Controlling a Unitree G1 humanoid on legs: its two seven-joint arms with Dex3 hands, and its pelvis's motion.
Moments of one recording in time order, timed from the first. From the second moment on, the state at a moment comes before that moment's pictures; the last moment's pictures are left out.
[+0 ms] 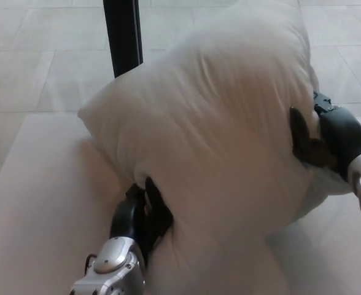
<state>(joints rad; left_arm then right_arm) -0.25 -0.09 -0.07 0.14 -0.28 0.53 0.18 -0.57 -0.38 0.18 0.08 0.07 0.56 0.10</state>
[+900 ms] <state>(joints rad) -0.21 -0.07 -0.18 0.22 -0.22 0.28 0.24 -0.52 -0.35 0.43 0.12 -0.17 0.52 -0.07</state>
